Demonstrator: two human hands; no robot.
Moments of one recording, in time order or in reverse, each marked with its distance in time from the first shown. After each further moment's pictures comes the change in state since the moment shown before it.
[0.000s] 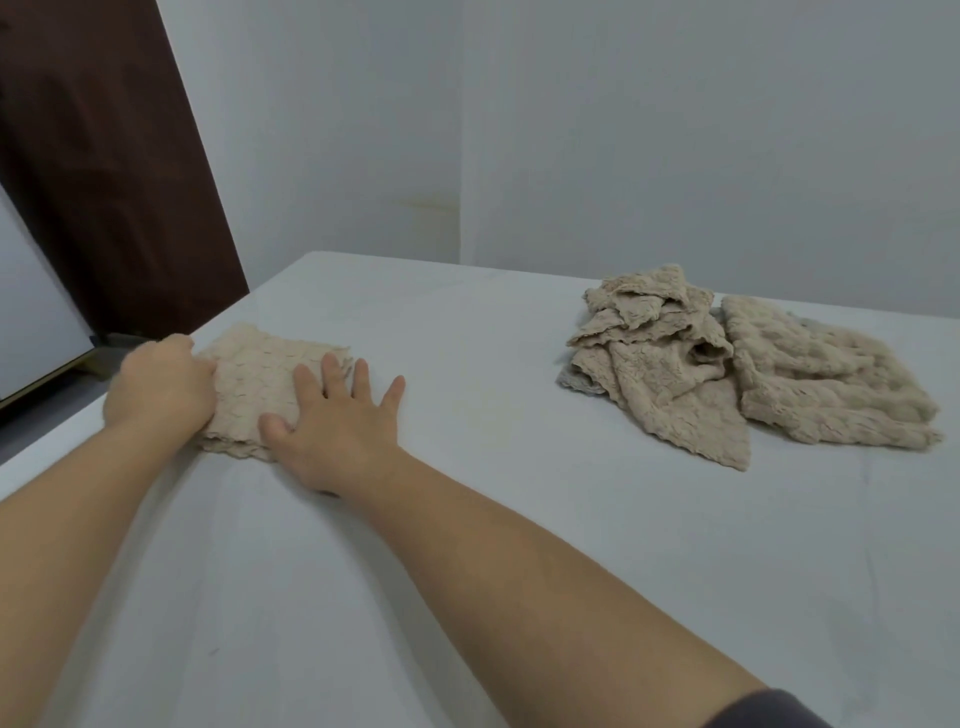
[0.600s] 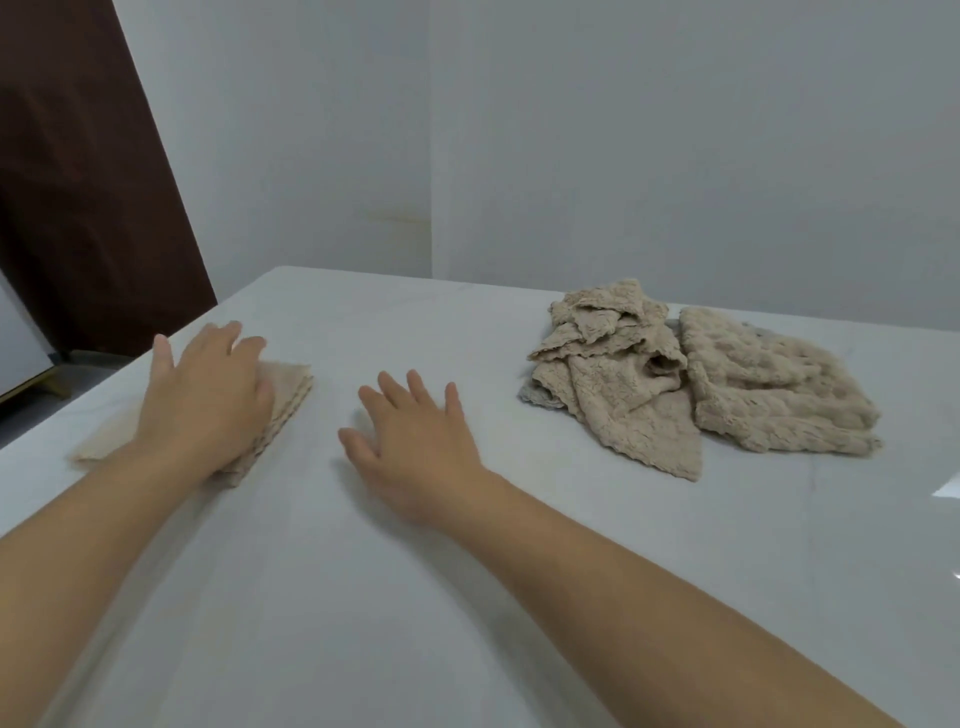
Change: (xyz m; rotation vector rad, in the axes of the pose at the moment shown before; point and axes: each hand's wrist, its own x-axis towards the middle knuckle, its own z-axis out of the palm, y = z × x) left_hand -0.028 0.054 0.005 0.239 -0.009 0.460; right_hand -0.056 0.077 -0.048 -0.065 0.101 -0.027
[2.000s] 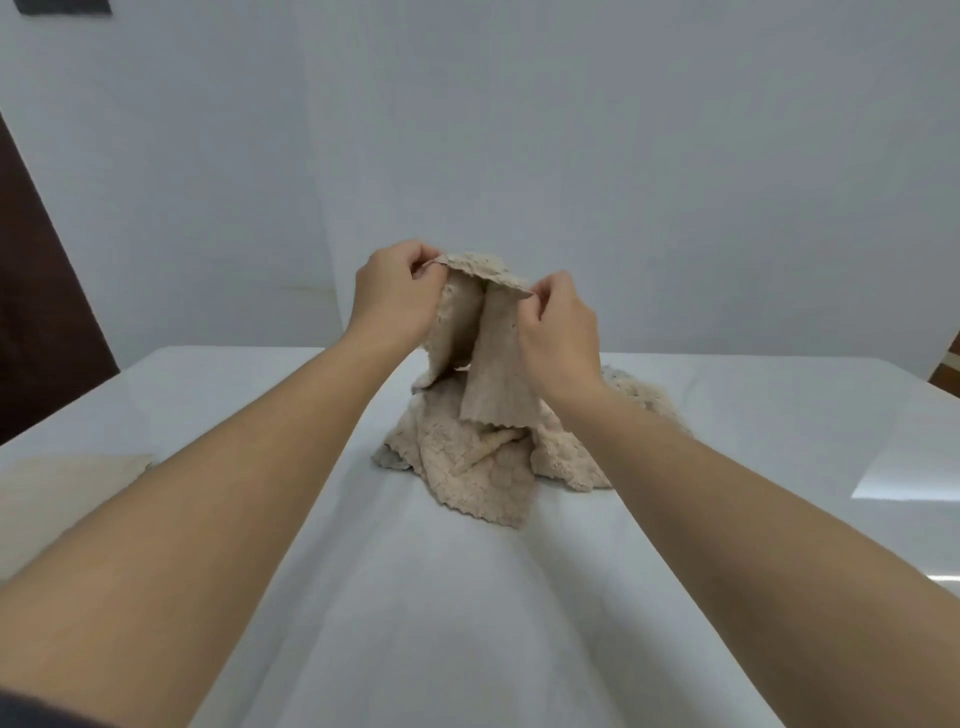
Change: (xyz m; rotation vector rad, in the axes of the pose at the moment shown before) left_hand 0.049 0.299 -0.148 -1.154 0.194 0.141; right_hand -0.065 0.189 -0.184 0.465 0.811 0.367
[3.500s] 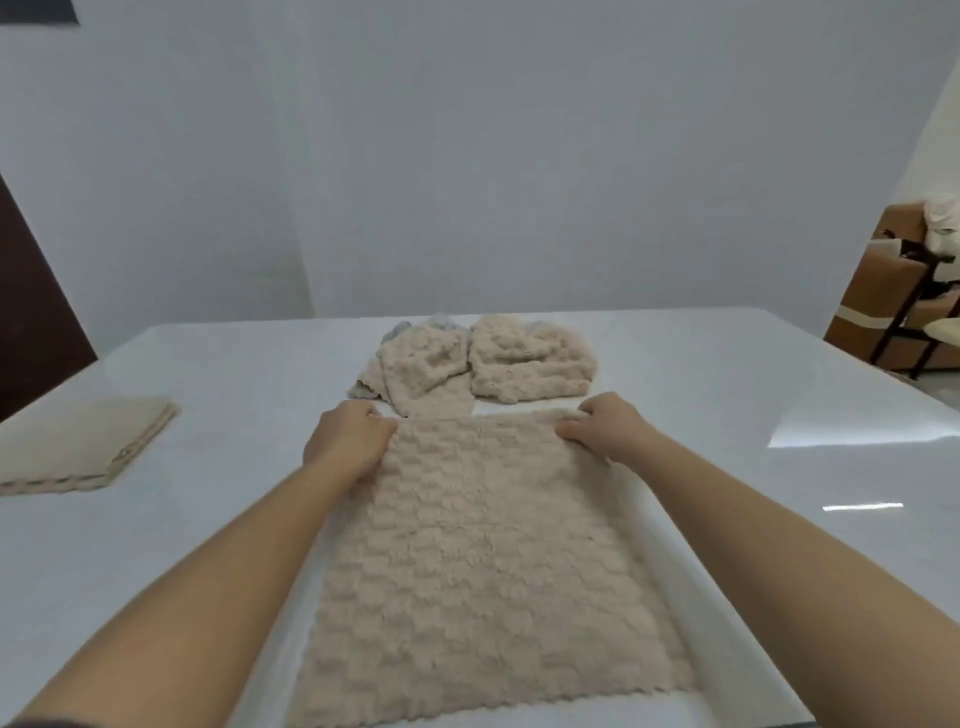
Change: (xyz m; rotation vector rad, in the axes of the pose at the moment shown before) left_hand -0.175 -0.045 -0.019 0.434 -0.329 -0.375; right_hand -0.134 0.081 -0.134 -0.398 -0.471 0.464
